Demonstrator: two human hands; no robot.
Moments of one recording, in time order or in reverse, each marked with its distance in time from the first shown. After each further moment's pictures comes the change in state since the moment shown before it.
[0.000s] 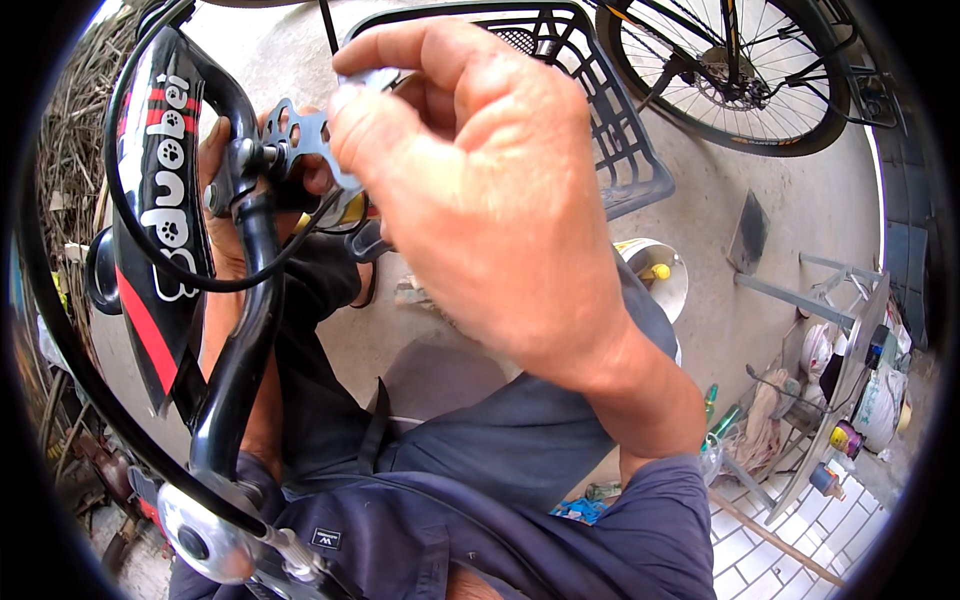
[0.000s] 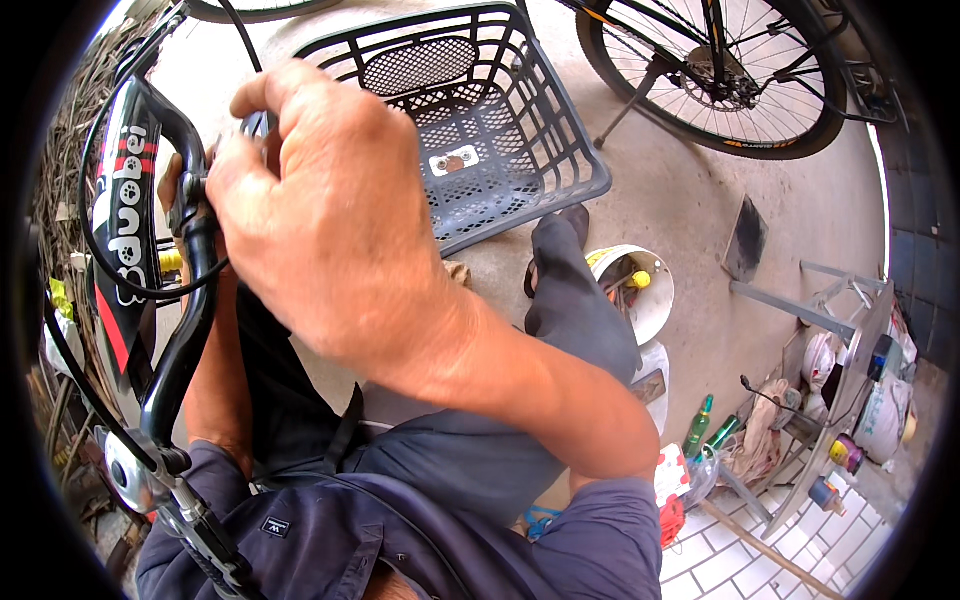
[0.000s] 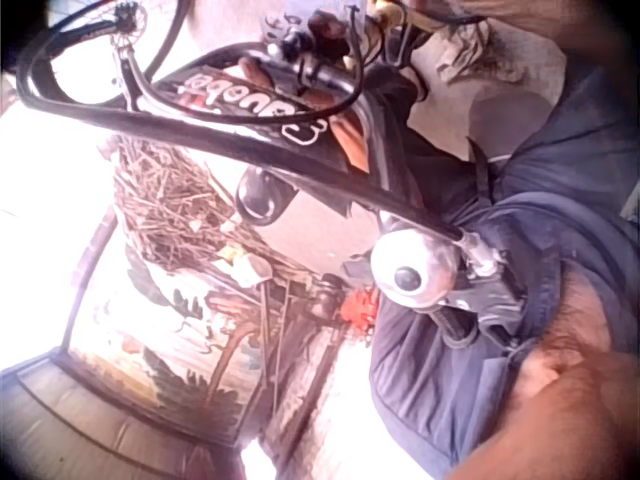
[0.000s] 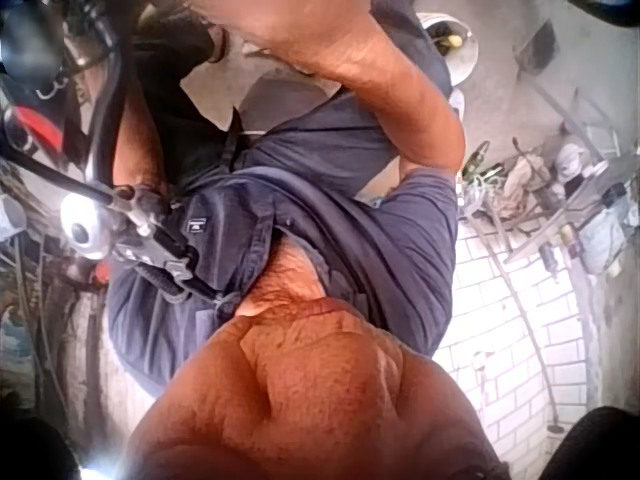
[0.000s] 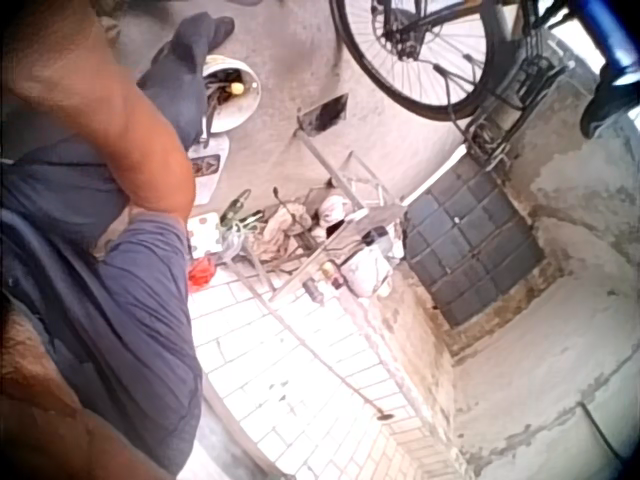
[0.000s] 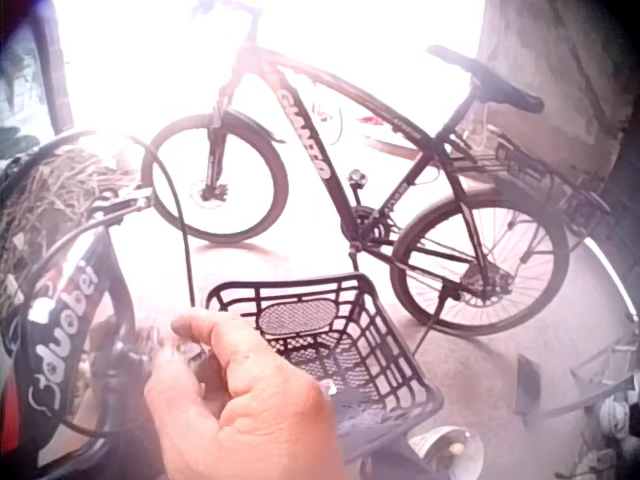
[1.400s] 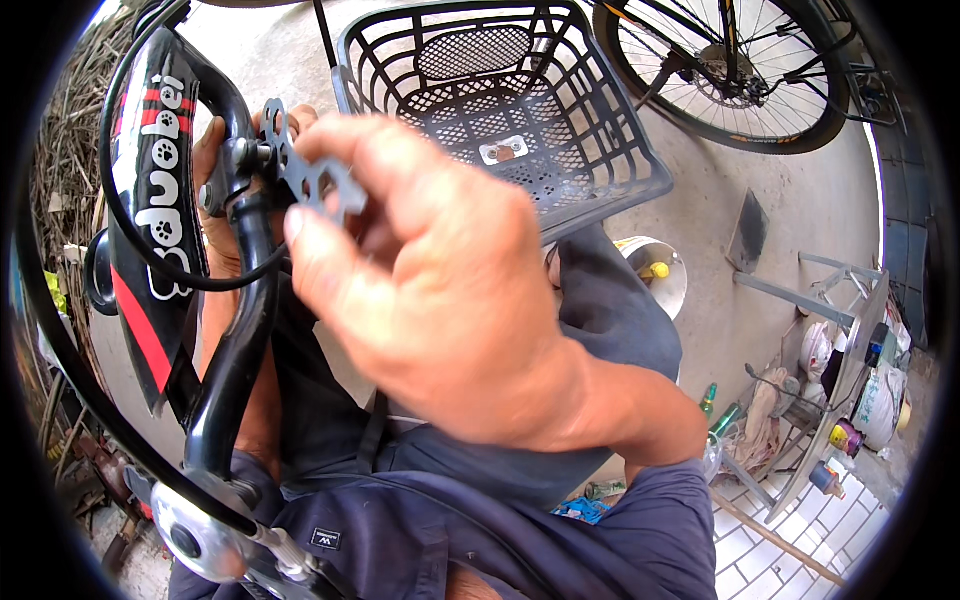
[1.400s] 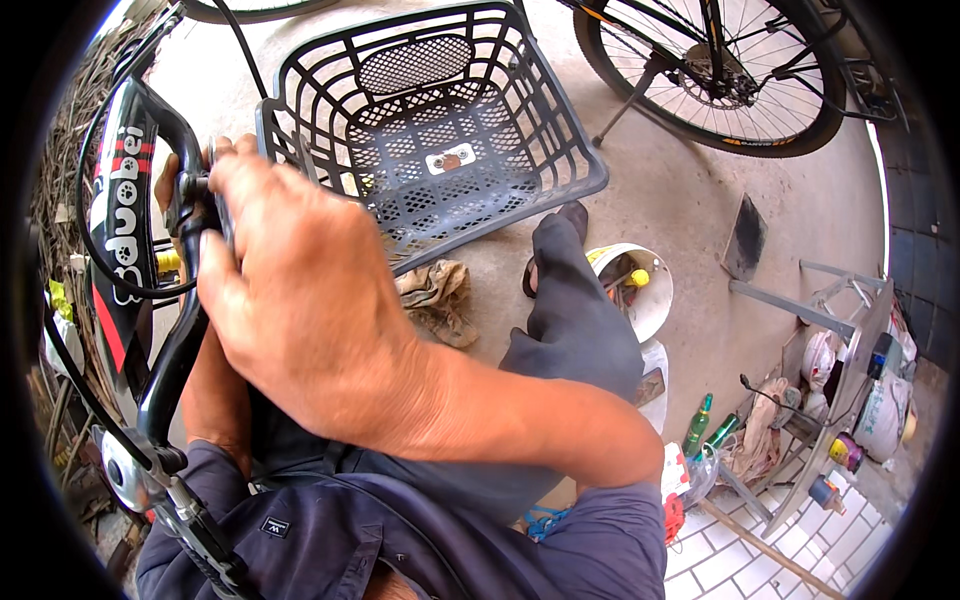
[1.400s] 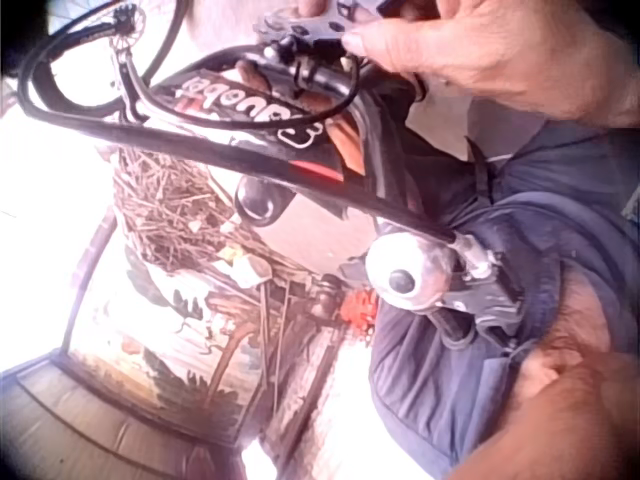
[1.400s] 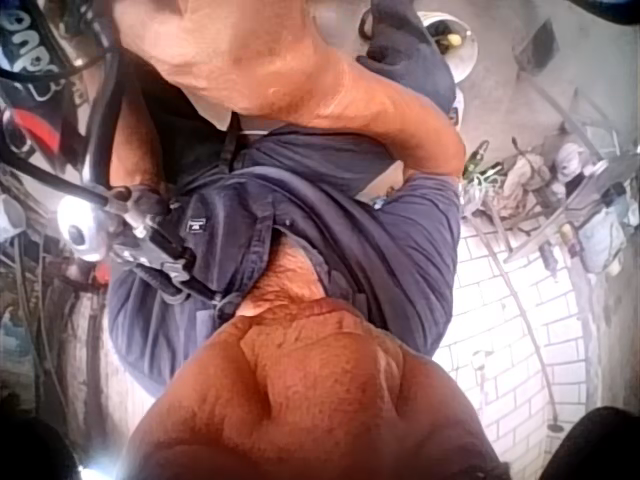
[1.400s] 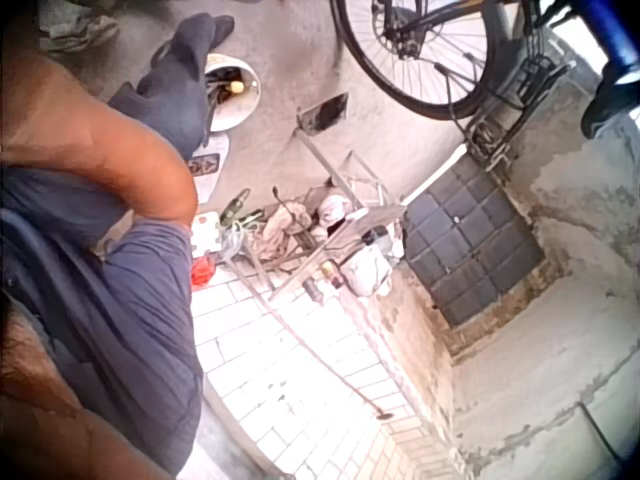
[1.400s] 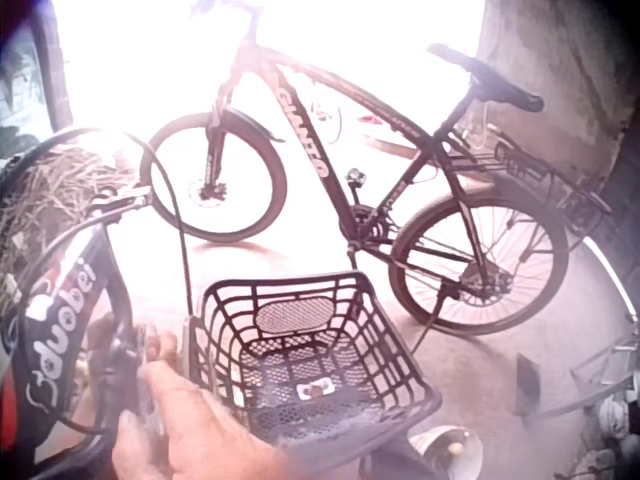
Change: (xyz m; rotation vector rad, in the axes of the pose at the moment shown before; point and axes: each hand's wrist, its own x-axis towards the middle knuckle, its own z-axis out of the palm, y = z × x) left_hand -0.005 -0.003 0.010 -0.127 0.006 0.049; right_hand -0.036 -0.006 0.016 -0.129 -0.092 -0.044
